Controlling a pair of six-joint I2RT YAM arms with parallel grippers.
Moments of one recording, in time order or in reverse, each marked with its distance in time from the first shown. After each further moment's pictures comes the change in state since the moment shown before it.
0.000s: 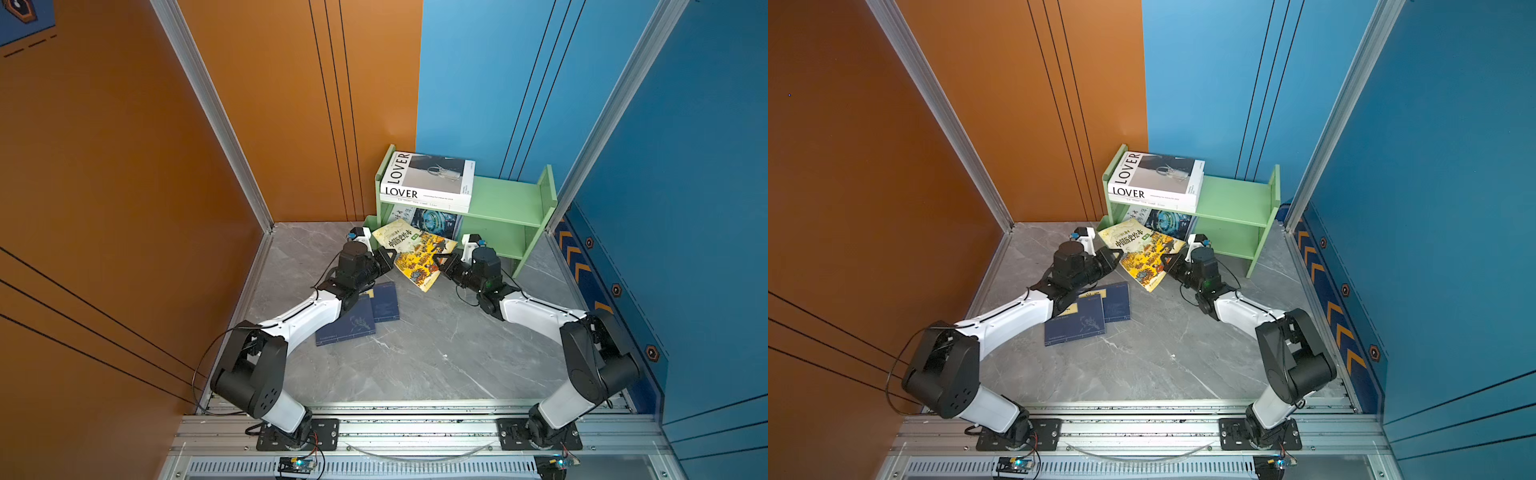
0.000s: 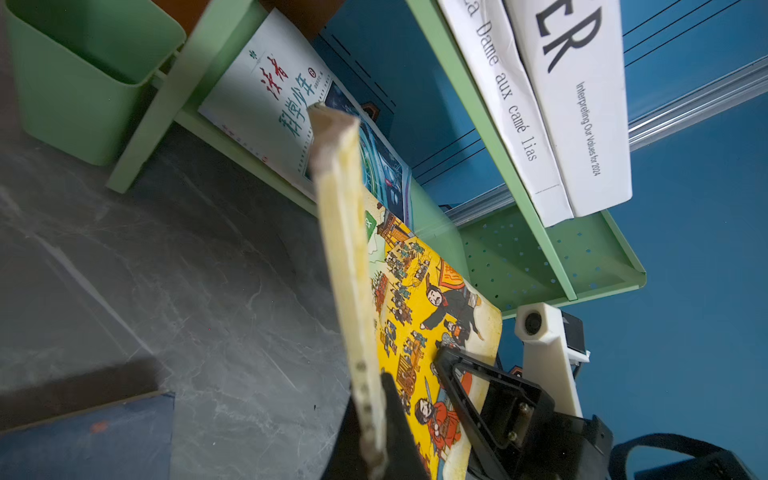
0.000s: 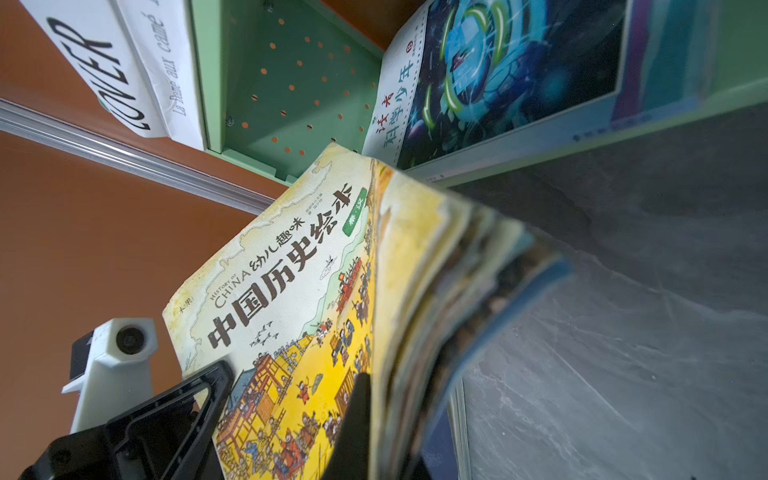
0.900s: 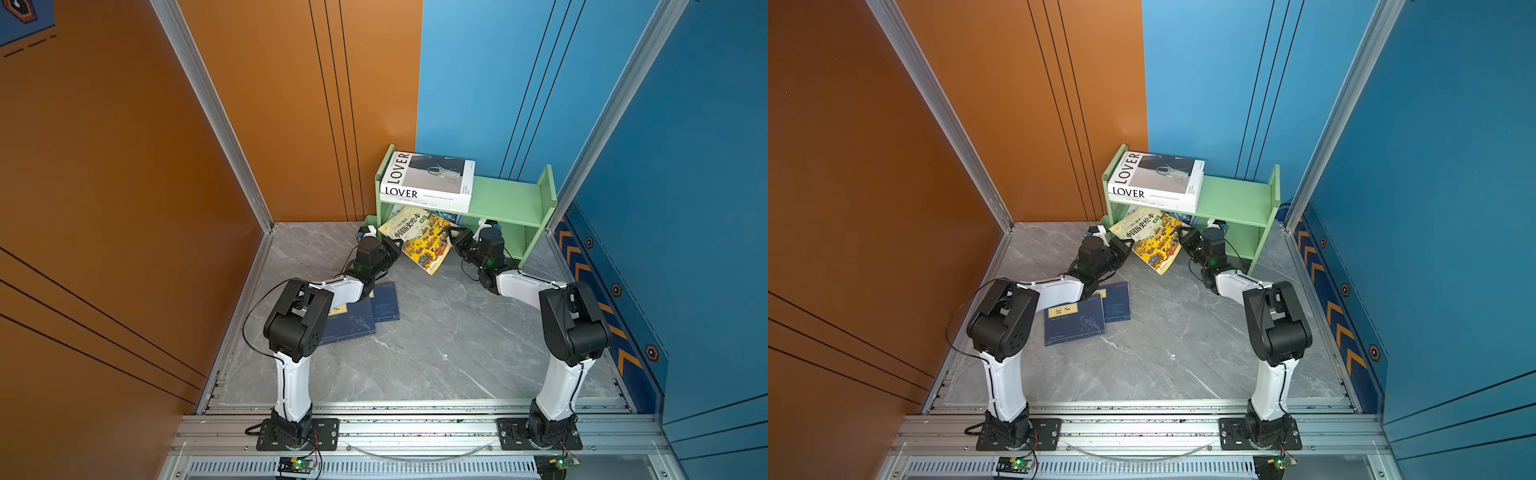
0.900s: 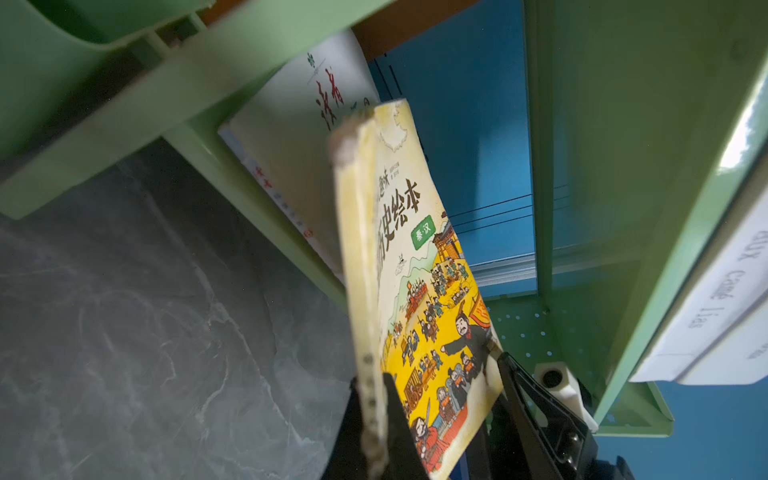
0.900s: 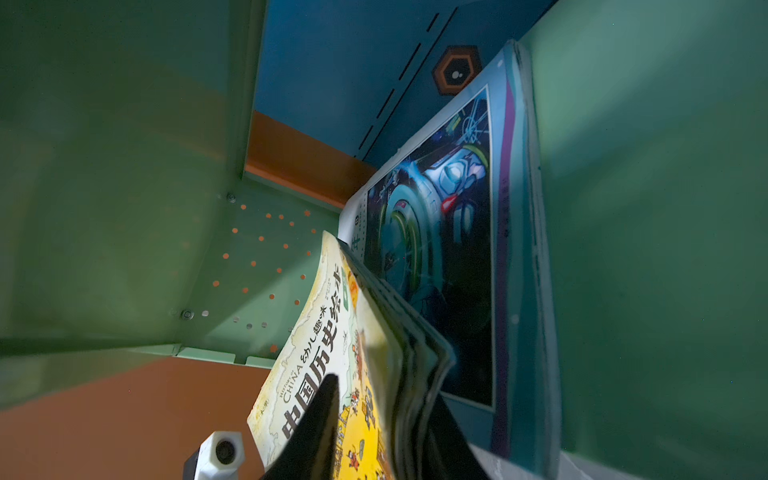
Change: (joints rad) left arm 0.033 0.422 0.209 0.310 -0.048 -0.281; right arm -0.136 0.256 0.237 0.097 0.094 0.088
